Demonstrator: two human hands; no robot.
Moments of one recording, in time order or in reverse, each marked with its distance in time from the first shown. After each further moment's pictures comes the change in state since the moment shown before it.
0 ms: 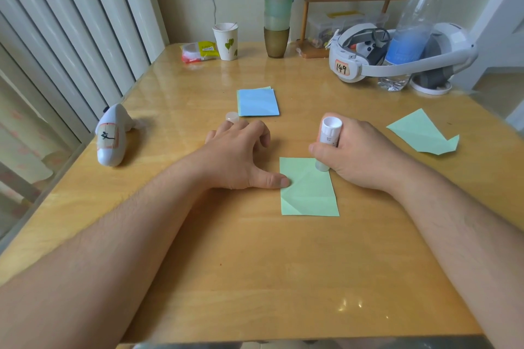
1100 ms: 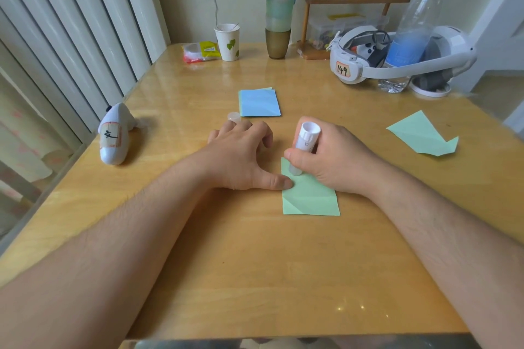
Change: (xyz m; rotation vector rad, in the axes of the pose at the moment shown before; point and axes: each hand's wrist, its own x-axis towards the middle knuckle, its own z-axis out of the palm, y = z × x) left_hand -0.001 0.003 0.002 0.051 -0.007 -0.018; right_hand 0.006 -0.018 0.022 0.119 -0.054 -0.082
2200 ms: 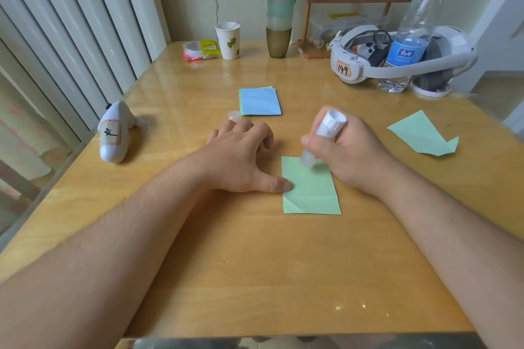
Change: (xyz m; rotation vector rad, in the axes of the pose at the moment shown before) left_hand -0.004 -0.003 0.001 0.014 -0.024 0.023; right_hand -0.004 0.013 -0.008 0.227 0.154 -0.080
